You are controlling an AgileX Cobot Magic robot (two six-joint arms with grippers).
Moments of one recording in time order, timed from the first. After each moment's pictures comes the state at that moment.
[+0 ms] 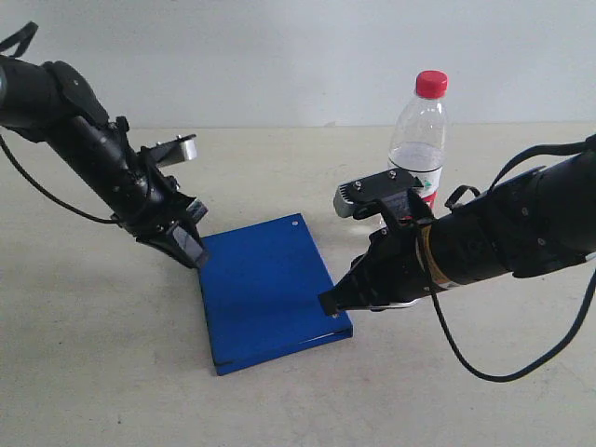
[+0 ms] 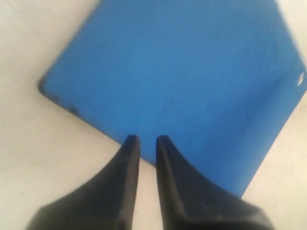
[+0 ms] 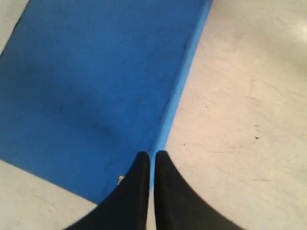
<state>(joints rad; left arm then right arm) -0.19 2.16 -1.47 -0.64 1.07 0.71 0.49 1.80 -0.80 -1.60 -0.27 1.59</state>
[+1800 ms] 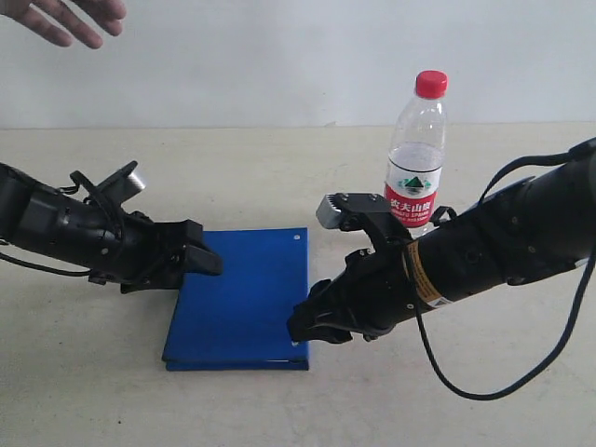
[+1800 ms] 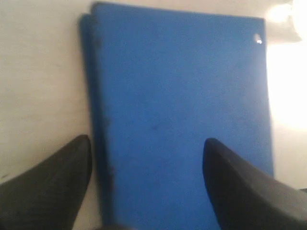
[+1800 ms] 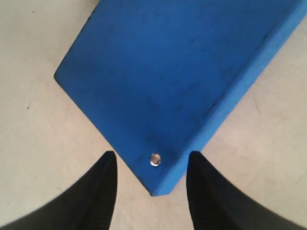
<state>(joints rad) -0.18 2.00 -0.90 -1.42 0.57 1.13 0.49 1.84 -0.80 -1.61 -0.57 1.72</state>
